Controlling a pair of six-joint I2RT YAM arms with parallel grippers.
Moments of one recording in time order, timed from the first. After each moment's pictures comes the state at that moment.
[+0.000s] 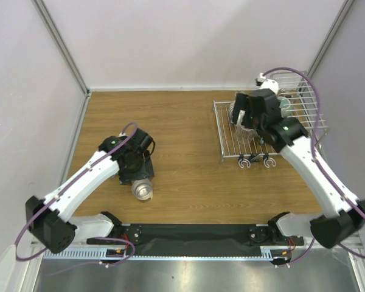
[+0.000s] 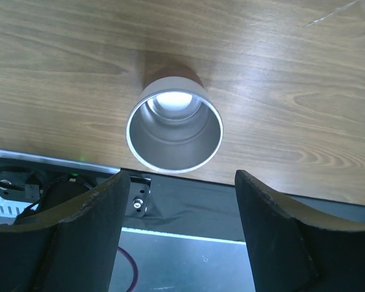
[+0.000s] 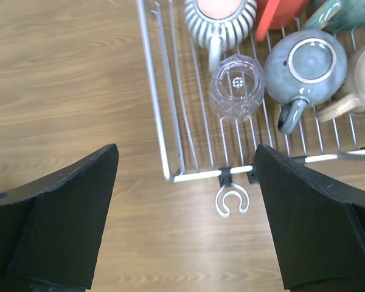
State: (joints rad) left arm -0.59 1.18 1.11 -1.27 -0.18 -0.82; right arm 0.49 1.32 1.44 -0.72 0.41 0.44
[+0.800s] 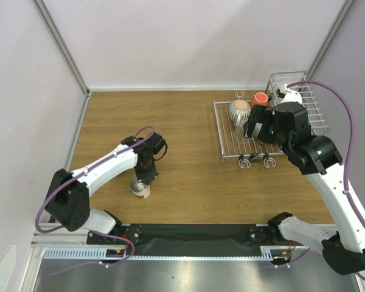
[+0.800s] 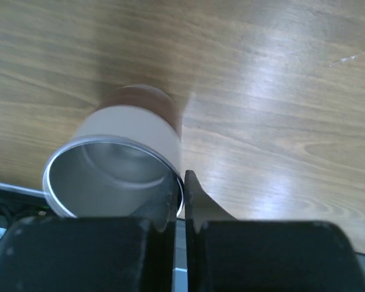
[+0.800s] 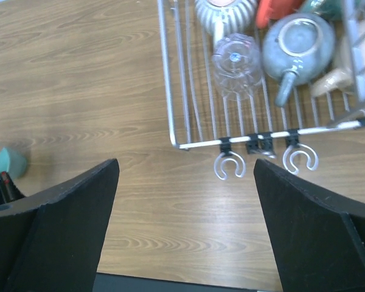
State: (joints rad) left arm -0.61 1.44 1.01 -1.04 -0.18 -0.86; right arm 0.49 1.04 1.44 -0.93 0.31 0.47
